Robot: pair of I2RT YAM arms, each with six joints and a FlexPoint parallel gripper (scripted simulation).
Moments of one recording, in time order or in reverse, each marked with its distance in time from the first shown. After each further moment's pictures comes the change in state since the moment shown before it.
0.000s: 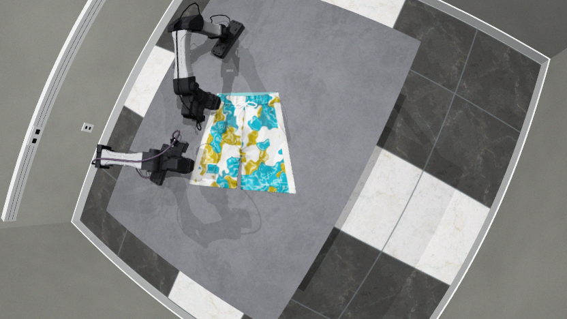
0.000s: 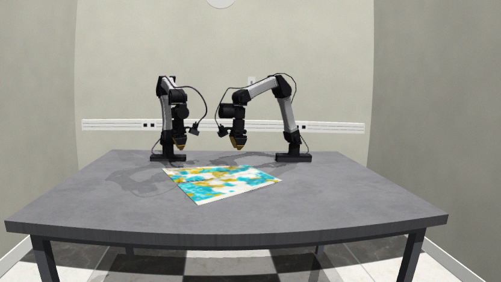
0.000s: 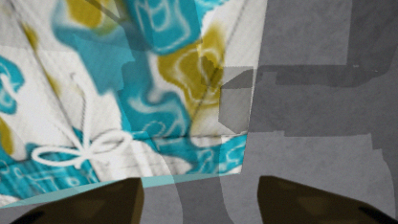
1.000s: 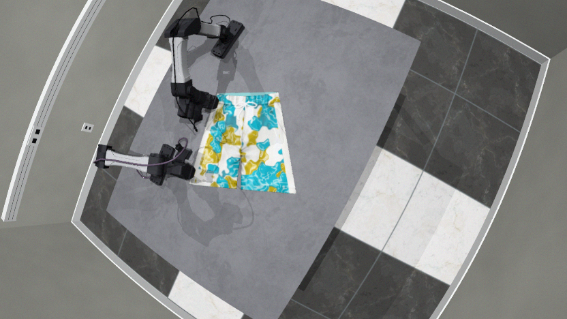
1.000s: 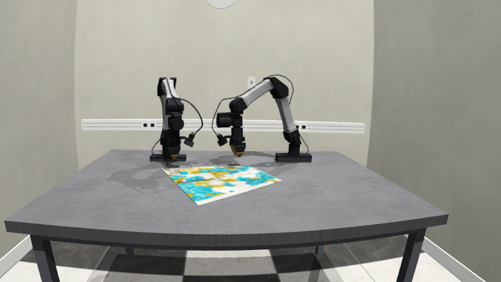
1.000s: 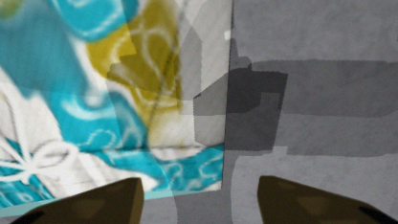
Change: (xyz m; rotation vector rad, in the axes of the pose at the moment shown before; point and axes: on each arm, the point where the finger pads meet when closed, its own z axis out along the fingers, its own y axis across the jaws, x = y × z) left arm 0.015 -0.032 0.043 -0.048 0.070 0.051; right arm 0.031 0.019 0.044 -0.031 0.081 0.111
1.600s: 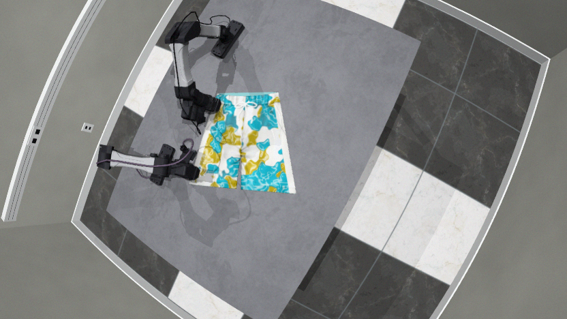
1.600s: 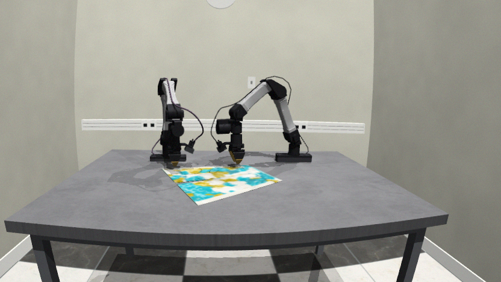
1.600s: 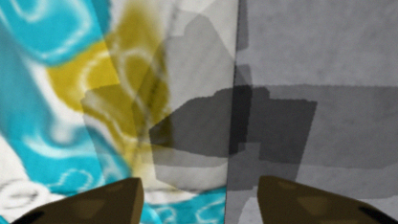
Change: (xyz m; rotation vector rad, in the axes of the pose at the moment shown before) left arm -0.005 -0.003 0.033 -0.002 -0.017 0.004; right arm -0.001 -0.008 0.031 0.030 -0.002 0.003
